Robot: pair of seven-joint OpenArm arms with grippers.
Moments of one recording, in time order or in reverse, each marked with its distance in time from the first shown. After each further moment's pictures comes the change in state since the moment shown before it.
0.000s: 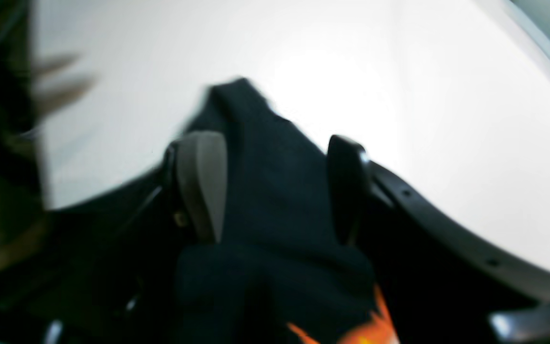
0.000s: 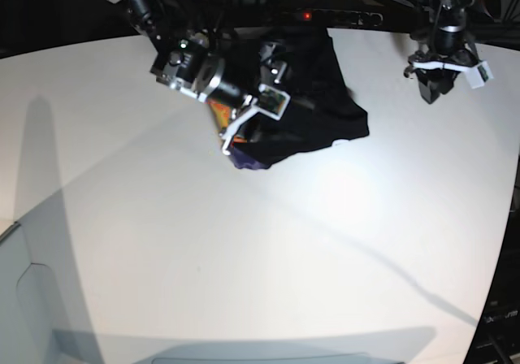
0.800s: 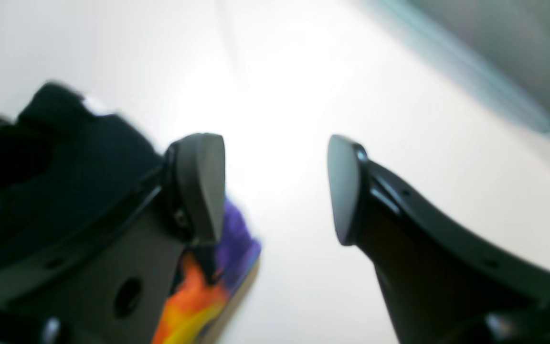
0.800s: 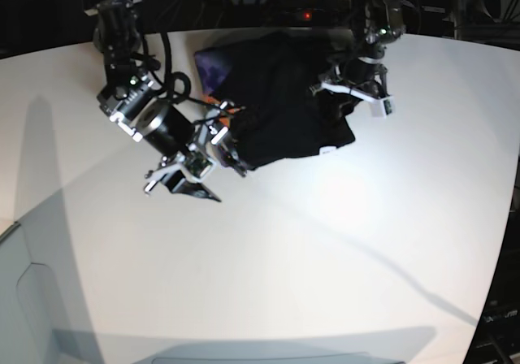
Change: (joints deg) left arm -11.6 4.1 21.1 -18.3 7.5 -1.0 -3.5; right arm 4.1 -0.1 18.6 0.0 3.0 0.0 -0.4
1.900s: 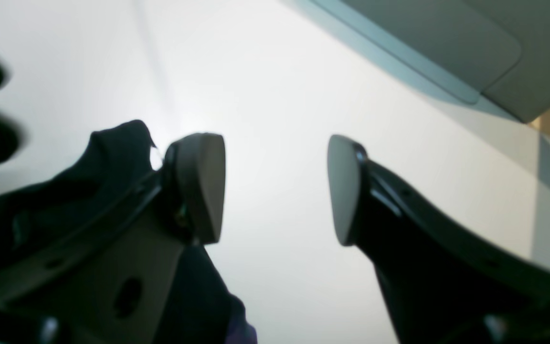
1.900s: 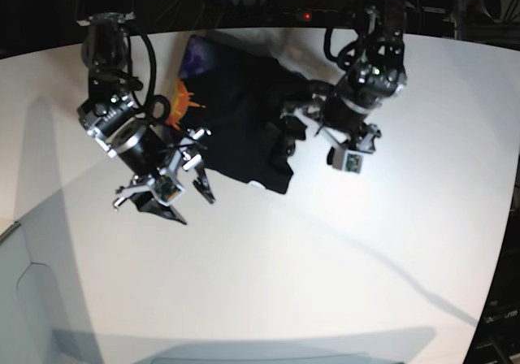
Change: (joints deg) left arm -9.4 -9.2 14.7 15.5 9.5 1.0 16.7; right arm 2.6 -0.4 7.0 -2.4 -0.1 0.0 -0.3
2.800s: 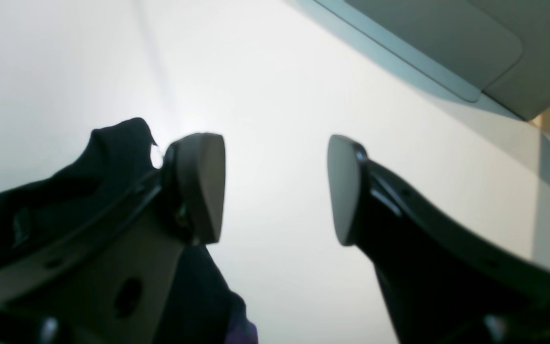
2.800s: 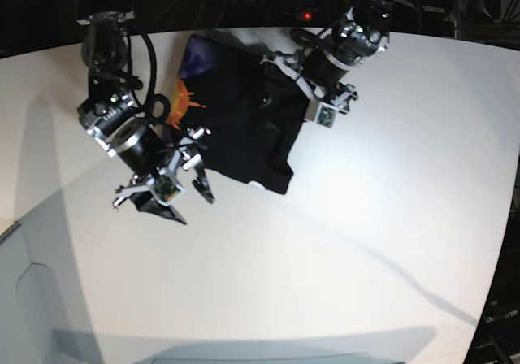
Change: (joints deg) left arm 8.5 -4.4 9.5 -0.5 0.2 -0.2 -7.7; right arm -0.1 0.0 0.1 -0.1 0.0 0.0 0.1
